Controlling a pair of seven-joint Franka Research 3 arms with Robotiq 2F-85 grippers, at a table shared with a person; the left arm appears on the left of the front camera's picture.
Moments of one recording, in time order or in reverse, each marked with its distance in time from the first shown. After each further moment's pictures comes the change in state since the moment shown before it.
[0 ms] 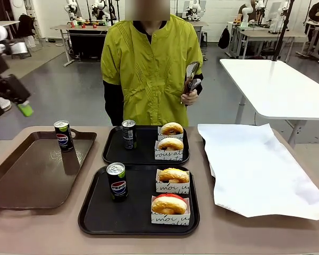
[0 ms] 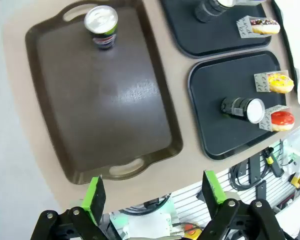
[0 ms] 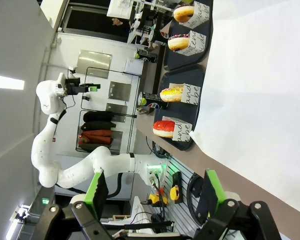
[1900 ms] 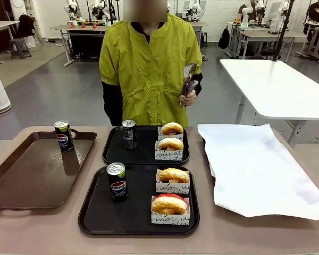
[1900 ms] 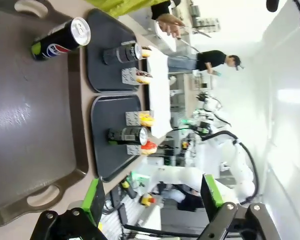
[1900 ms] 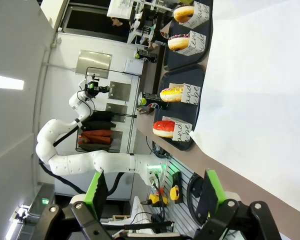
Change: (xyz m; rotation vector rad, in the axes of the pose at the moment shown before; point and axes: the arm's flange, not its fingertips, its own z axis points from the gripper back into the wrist) left arm -0.055 0.216 -0.071 -1.013 -0.172 0.346; right arm 0.000 0.000 0.000 0.000 0.000 0.000
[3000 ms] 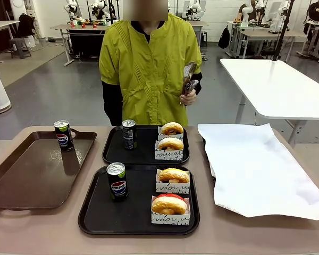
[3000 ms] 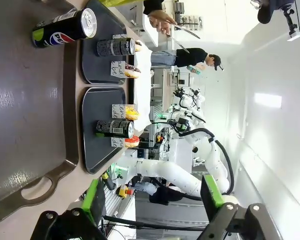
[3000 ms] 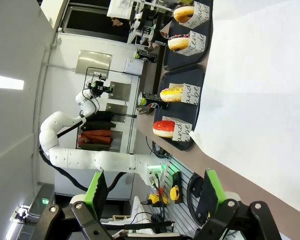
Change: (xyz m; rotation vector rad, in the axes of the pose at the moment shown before) left arm 0.013 0.033 0.015 -0.101 0.044 0.094; right arm 0.000 0.000 0.000 0.000 0.000 0.000
